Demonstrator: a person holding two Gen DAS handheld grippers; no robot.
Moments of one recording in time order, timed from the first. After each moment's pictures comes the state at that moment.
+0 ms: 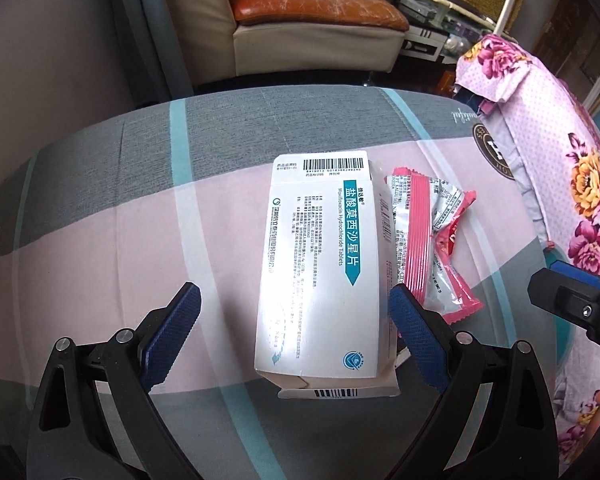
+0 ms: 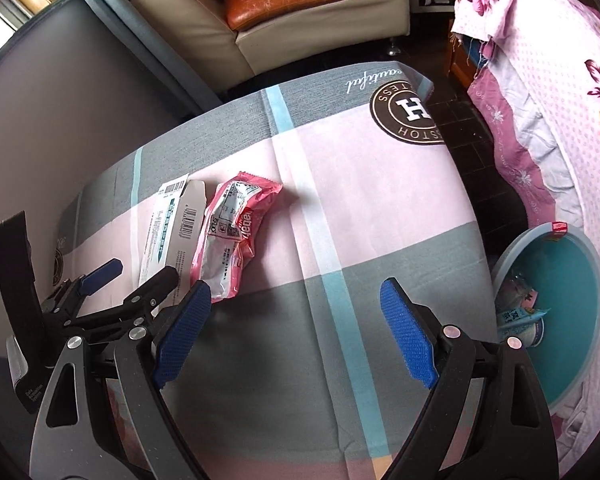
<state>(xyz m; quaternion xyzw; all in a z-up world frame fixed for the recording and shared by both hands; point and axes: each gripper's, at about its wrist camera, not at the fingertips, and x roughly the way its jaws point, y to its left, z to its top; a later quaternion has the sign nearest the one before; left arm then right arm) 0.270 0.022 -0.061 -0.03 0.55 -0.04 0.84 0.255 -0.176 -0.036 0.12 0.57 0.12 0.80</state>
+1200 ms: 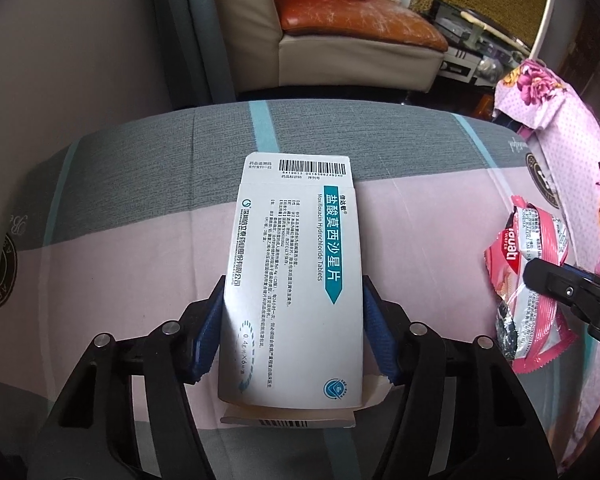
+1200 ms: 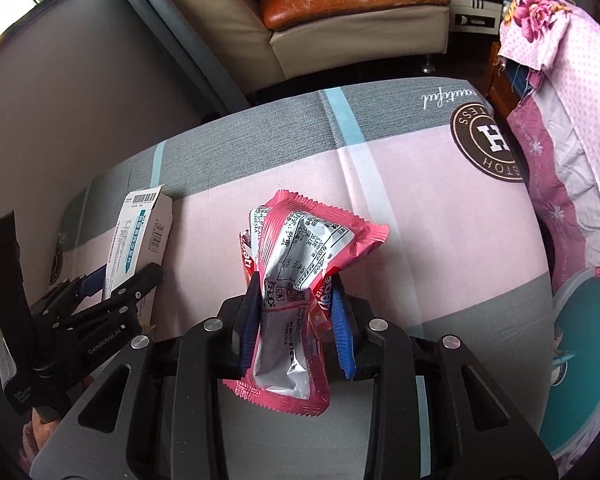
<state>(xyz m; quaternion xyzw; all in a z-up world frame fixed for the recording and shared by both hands) 0.269 0.072 -0.065 -0.03 0.52 0.02 0.85 0.269 -0.127 -0.050 0.09 0.55 0.16 0.82</state>
